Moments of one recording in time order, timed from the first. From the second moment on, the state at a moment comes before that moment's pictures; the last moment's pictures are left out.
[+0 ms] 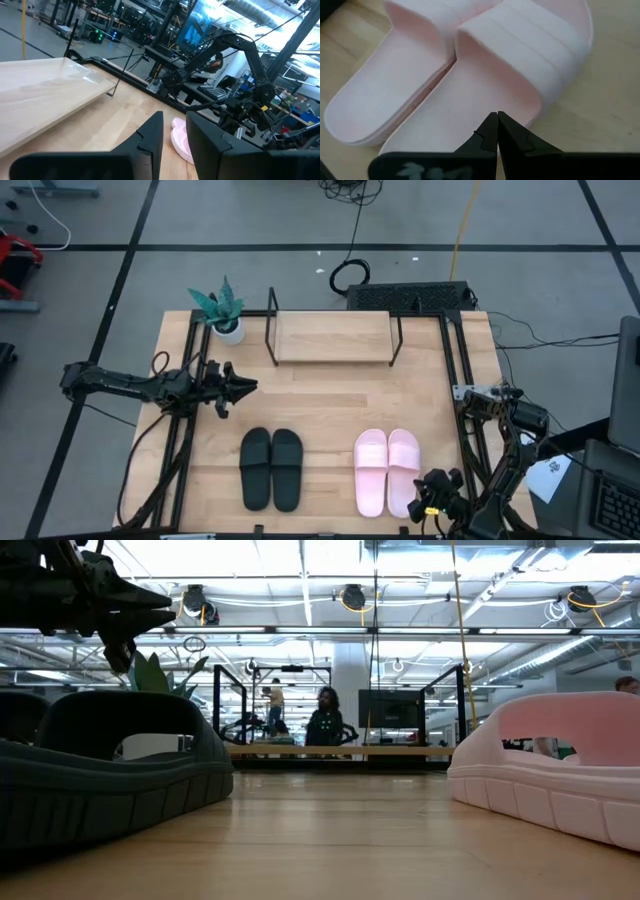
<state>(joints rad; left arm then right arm) -0.11 0.36 0.05 0.37 -0.21 -0.47 1.18 1.94 1.28 -1.22 0.62 2.32</state>
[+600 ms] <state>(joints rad) -0.11 0.36 0.05 0.37 -0.25 -0.48 1.16 1.92 1.27 -1.31 0.68 2.29</state>
